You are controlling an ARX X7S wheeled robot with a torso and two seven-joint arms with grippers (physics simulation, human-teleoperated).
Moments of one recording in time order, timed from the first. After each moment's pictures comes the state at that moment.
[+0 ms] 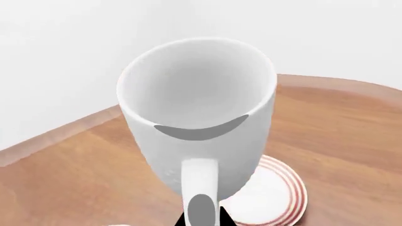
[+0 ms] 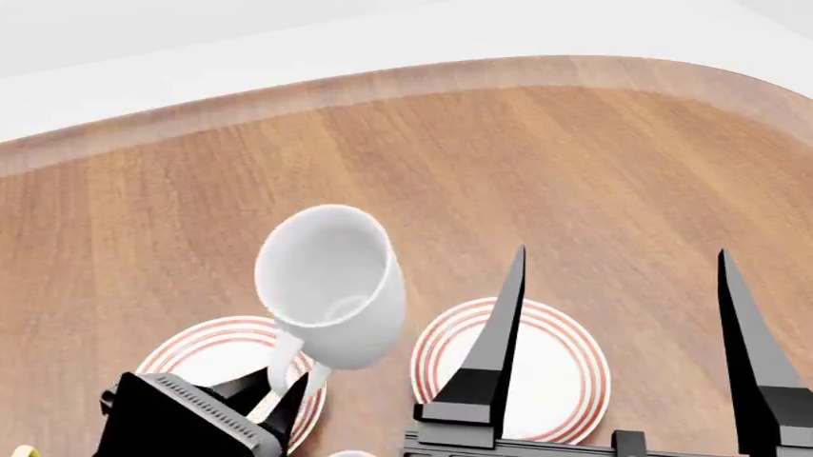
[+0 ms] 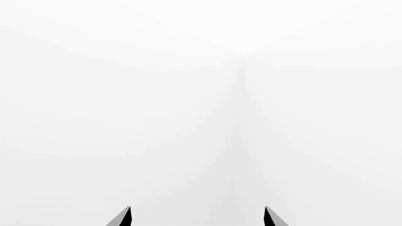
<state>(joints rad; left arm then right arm) -0.29 -0.22 0.37 0.41 -0.22 -0.67 0.05 0.09 0.00 -0.15 -1.05 -0.28 0.63 0.03</state>
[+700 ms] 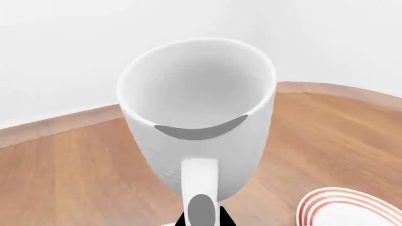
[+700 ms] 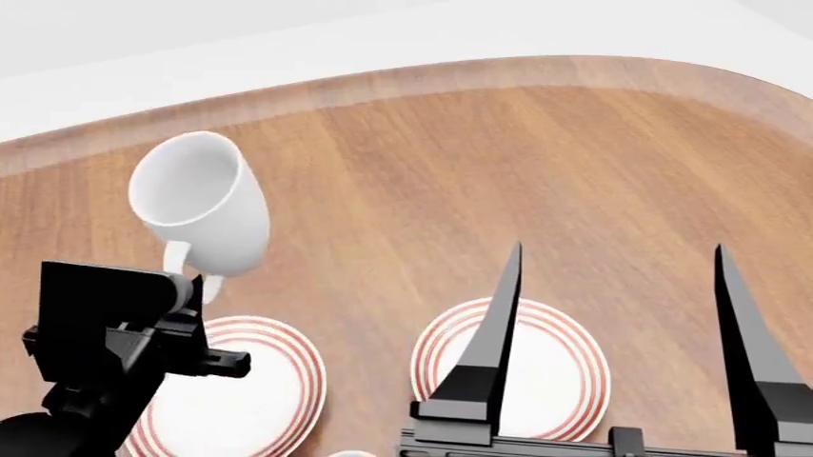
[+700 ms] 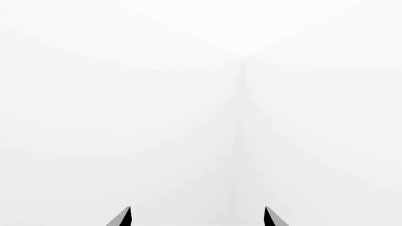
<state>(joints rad) -0.53 -0.16 0.16 -0.05 -0.25 -0.56 -0.04 0.10 0.00 -0.15 -1.05 -0.28 0.63 0.03</state>
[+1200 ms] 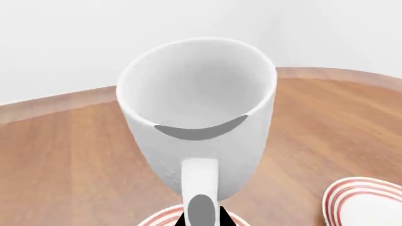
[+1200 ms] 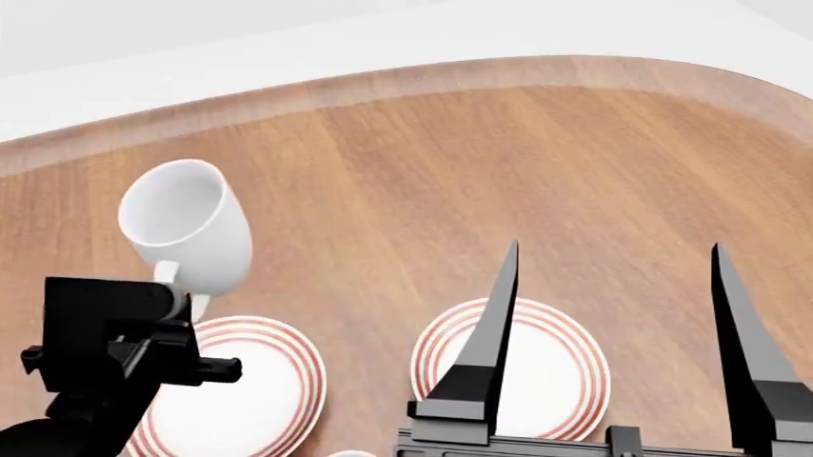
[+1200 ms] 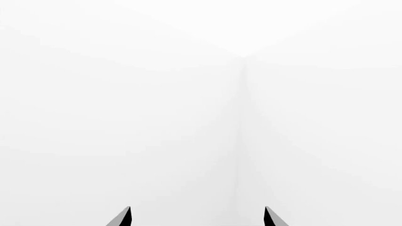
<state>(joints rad) -0.56 -0.15 0.15 -0.24 -0.25 -0.46 -0.05 0.10 0.00 -0.15 -1.05 -0.27 0.63 0.03</state>
